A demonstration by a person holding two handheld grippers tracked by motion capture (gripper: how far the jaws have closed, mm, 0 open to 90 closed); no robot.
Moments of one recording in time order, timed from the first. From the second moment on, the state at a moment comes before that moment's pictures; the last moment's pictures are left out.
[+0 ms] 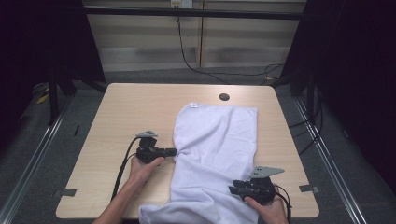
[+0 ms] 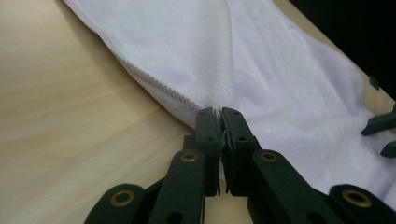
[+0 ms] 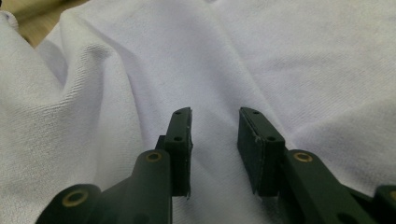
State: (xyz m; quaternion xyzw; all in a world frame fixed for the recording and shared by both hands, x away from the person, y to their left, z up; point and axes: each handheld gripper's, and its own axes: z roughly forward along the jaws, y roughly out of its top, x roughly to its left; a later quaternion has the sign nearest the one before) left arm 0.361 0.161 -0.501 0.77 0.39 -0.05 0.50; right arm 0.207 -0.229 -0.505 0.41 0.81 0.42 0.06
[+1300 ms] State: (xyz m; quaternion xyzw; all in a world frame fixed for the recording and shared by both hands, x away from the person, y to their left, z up) left arm 0.304 0.208 -0.507 0.84 0.32 -0.02 0.44; right arm 0.251 -0.212 -0.495 0.39 0.80 0.45 0.07
